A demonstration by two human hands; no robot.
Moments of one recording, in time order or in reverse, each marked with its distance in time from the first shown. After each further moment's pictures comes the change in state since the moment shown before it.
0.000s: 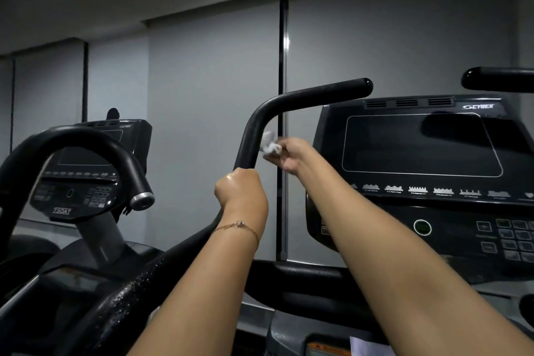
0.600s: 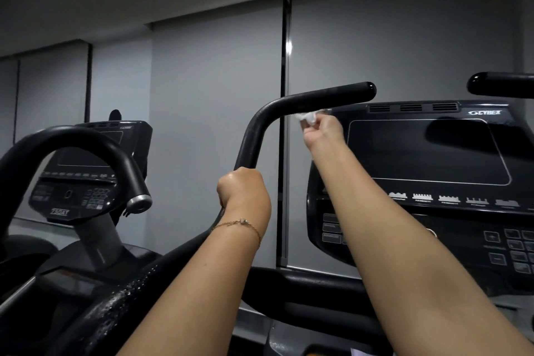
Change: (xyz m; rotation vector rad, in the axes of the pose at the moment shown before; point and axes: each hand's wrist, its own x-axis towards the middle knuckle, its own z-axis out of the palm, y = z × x) left_hand 0.005 0.004 -0.007 0.145 -0.044 0.034; right_hand 0.018 -0.050 -0.004 0.546 0.044 -0.299
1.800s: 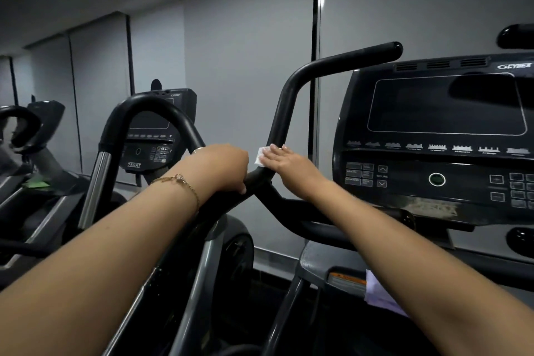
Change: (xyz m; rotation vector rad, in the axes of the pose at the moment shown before) left_hand -0.088 -0.113 -0.041 0.023 -0.375 0.315; right_hand -0.155 0.076 -0.075 -2.290 -1.094 -0.724
